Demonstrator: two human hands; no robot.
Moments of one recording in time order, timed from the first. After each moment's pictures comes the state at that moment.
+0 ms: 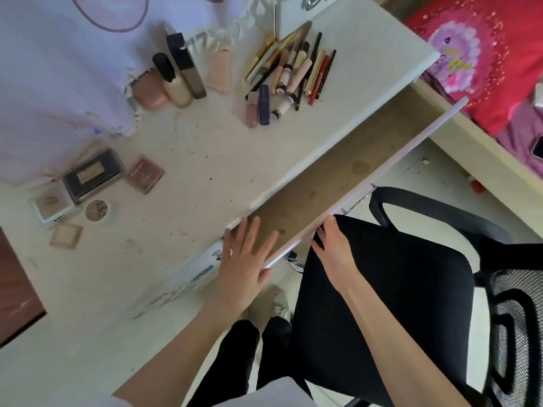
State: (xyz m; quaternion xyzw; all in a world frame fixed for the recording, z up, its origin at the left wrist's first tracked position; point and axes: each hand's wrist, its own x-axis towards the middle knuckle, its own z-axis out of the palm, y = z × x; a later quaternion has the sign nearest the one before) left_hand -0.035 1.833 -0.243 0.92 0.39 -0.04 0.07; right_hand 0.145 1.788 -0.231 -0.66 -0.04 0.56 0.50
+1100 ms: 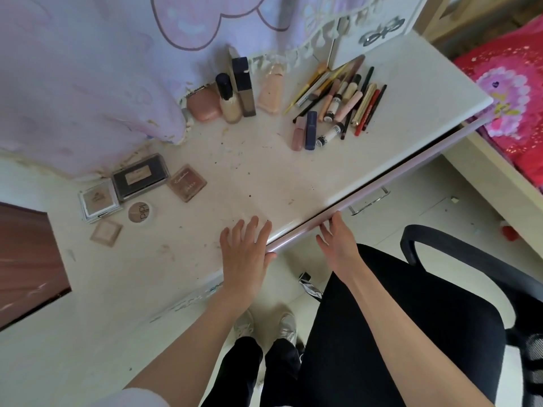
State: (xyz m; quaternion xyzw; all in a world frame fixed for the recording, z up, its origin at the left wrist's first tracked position) left_hand -0.051 1.890 -0.244 0.84 0.54 -0.01 0.04; right_hand 0.126 1.871 -0.216 -0.63 -0.03 0.60 0.50
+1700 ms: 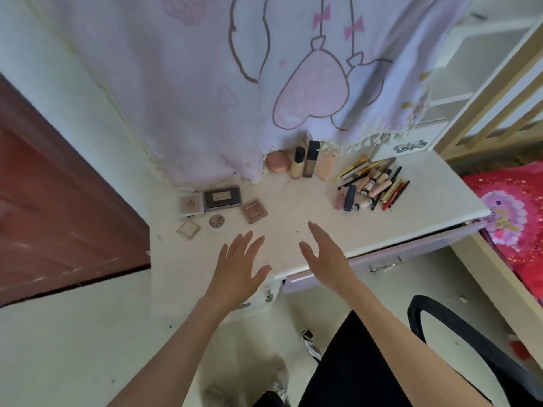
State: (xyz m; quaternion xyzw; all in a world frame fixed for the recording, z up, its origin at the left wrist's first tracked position) left_hand -0.148 1.864 -0.132 0.77 0.60 0.06 0.21; right_hand 0.051 1.870 -0.100 -0.67 -0.63 0.36 0.16
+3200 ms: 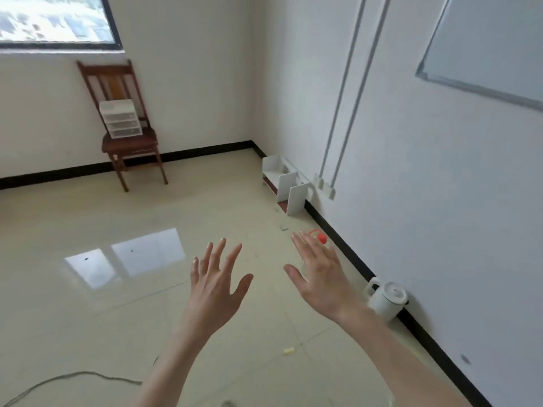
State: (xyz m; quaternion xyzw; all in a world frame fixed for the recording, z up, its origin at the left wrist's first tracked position) left_hand -0.240 1.161 -0.034 0.57 -0.78 -0.10 0.24; right_hand -0.440 1.200 0.027 -0.71 0.67 -0.17 0.13
